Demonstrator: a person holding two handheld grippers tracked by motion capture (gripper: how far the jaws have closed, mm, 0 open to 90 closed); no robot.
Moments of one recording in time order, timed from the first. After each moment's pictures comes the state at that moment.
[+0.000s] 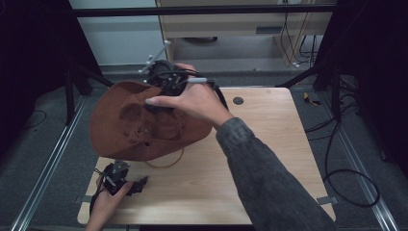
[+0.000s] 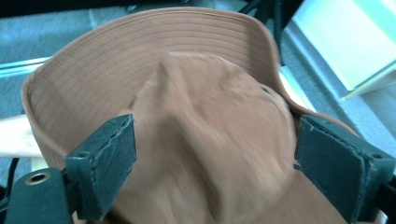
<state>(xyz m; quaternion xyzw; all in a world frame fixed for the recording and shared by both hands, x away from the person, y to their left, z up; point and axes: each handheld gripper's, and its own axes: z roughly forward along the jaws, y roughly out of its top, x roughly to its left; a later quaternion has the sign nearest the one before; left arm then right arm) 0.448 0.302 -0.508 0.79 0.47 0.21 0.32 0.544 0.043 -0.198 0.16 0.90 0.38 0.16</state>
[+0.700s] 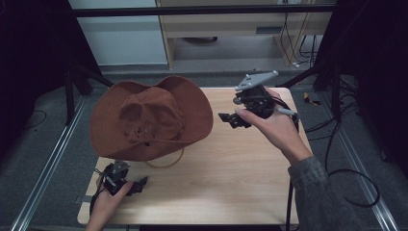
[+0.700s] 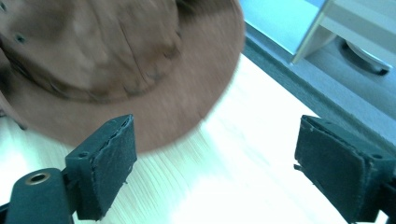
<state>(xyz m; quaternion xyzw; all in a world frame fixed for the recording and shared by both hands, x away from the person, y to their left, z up) 0.448 0.302 -0.508 0.79 0.47 0.21 0.32 0.517 -0.138 -0.263 0.28 0.84 0.42 0.20</state>
